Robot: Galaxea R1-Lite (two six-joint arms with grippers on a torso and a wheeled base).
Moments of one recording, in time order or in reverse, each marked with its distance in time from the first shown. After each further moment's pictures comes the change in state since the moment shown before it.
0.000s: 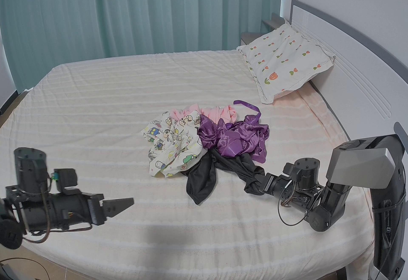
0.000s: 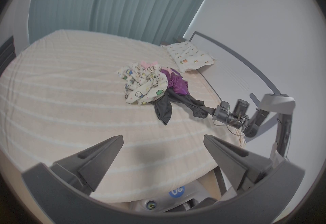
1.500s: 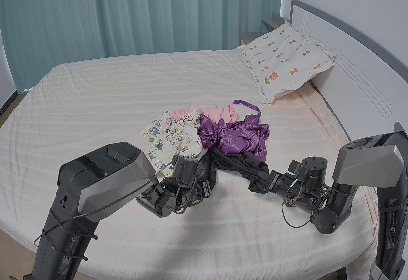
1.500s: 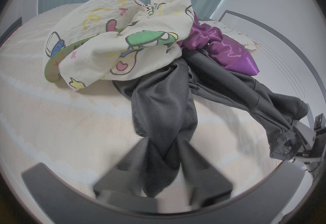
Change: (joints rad) left arm -0.257 1.219 -0.976 -0.101 0.320 -0.288; right arm 0.007 -0.059 0.083 -0.076 -0.011 0.023
